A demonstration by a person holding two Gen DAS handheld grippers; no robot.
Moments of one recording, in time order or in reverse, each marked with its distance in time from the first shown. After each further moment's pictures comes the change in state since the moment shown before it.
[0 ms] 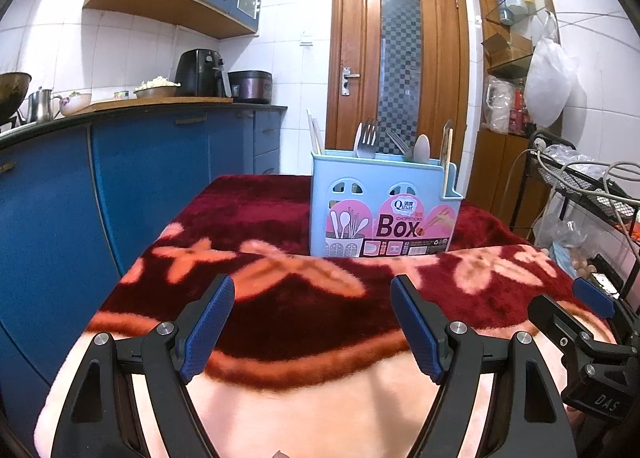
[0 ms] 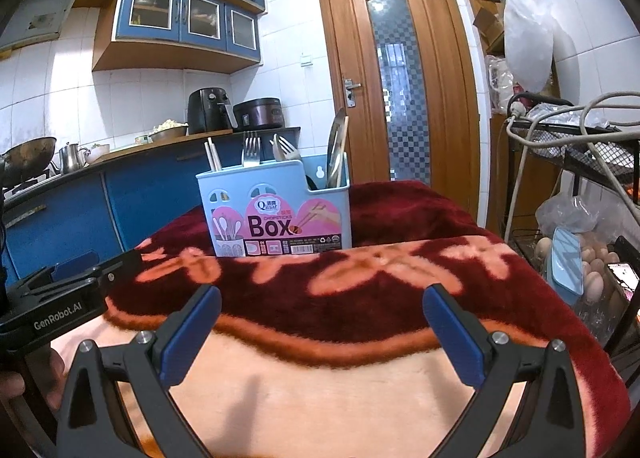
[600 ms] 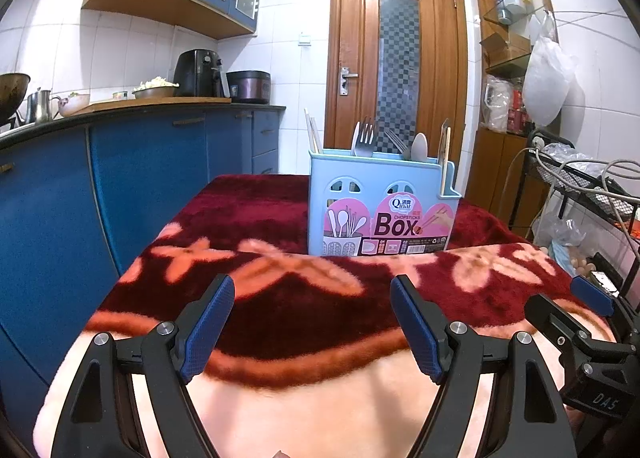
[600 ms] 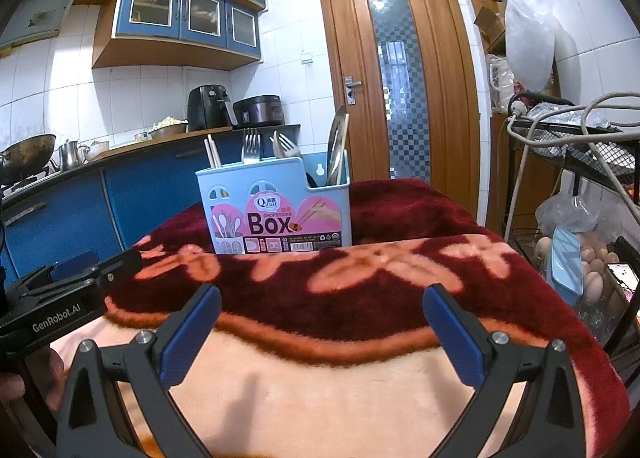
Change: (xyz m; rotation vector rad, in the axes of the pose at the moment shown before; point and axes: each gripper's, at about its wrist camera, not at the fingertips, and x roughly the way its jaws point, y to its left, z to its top) left arm -0.001 -0.002 -0.001 0.007 -0.002 -0.001; right arm 0.001 0.002 -0.001 -0.005 0.009 -0.002
